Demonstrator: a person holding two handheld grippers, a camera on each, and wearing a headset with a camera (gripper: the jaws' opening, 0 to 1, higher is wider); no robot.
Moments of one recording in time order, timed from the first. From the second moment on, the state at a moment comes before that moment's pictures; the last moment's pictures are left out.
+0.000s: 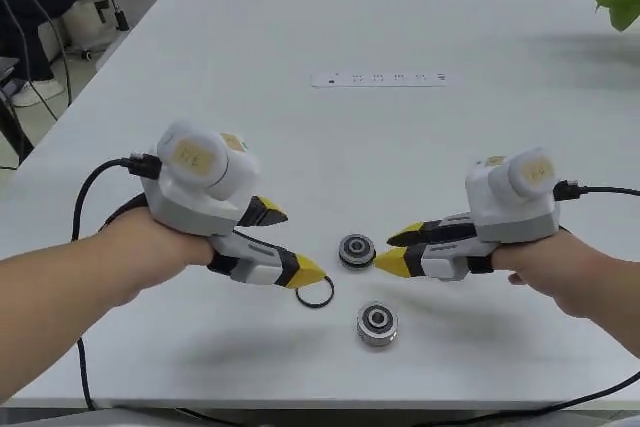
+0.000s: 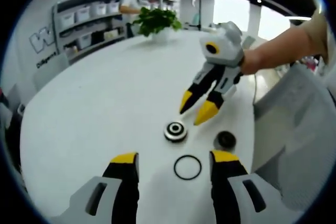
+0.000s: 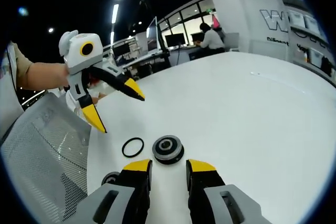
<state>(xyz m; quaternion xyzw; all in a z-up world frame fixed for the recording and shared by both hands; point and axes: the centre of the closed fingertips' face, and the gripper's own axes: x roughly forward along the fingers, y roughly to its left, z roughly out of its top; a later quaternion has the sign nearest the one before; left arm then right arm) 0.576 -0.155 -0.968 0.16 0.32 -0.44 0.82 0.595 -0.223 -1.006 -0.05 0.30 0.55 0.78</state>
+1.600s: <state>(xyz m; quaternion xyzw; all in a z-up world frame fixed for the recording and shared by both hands) 0.605 -0.205 -1.003 0.20 0.31 -0.48 0.79 0.602 -0.215 -1.020 -0.09 0.29 0.56 0.77</state>
